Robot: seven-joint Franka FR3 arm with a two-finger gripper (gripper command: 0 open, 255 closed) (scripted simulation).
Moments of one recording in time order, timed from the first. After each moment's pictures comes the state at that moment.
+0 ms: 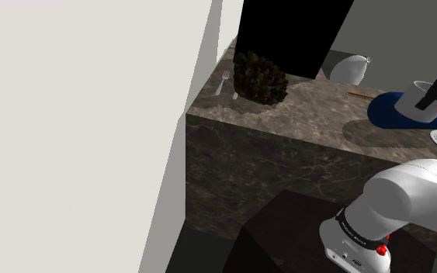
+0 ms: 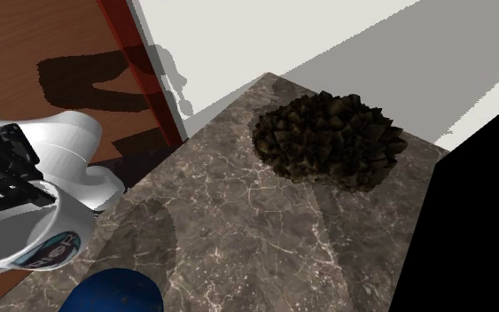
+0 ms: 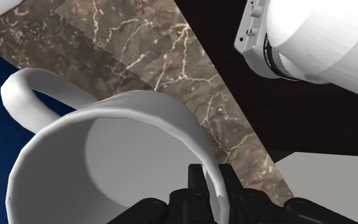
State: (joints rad) arm -0.33 -1.24 -0.30 -2.41 -0.32 1.27 -0.59
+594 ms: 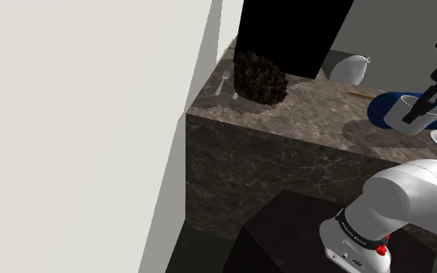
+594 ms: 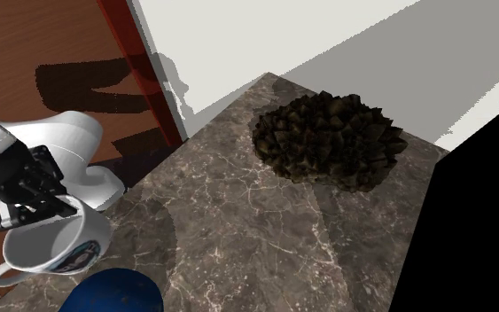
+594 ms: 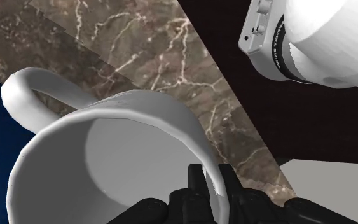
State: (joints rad) arm -0.35 -1.32 -0.33 -2.56 -0.35 1.34 -0.59
